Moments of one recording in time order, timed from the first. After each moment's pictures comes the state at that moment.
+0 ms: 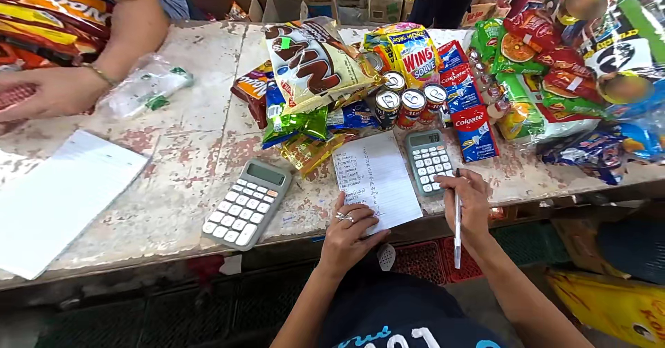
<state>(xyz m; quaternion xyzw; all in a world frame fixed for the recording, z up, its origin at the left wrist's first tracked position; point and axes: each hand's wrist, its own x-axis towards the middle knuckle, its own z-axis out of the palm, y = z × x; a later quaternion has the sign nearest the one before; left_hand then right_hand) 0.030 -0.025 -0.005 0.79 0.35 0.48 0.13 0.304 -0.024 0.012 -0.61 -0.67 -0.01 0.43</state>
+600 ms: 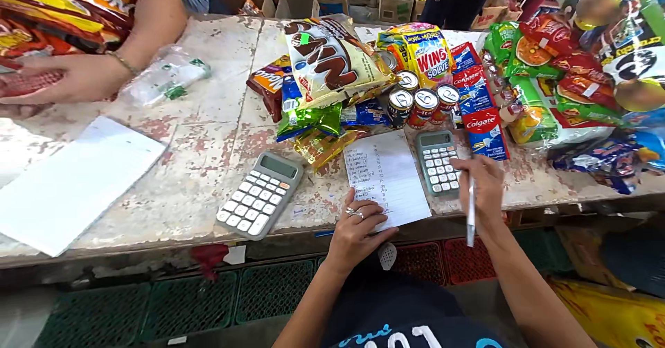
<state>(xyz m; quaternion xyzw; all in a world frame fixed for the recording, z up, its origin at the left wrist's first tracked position) 0.030 -0.023 -0.003 0.79 0.35 0.48 0.15 0.310 -0.005 0.015 -0.61 -0.69 -0.02 0.39</state>
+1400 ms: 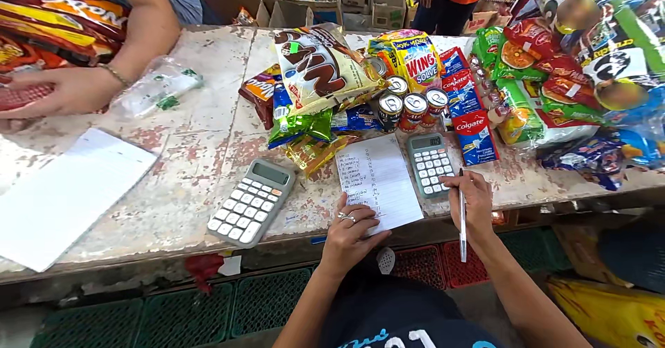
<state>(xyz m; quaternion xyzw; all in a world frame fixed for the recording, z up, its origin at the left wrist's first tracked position) 0.031 -0.024 -0.003 0.79 0.35 0.49 0.14 0.316 -0.019 0.007 -0.62 -0.66 0.02 0.42</state>
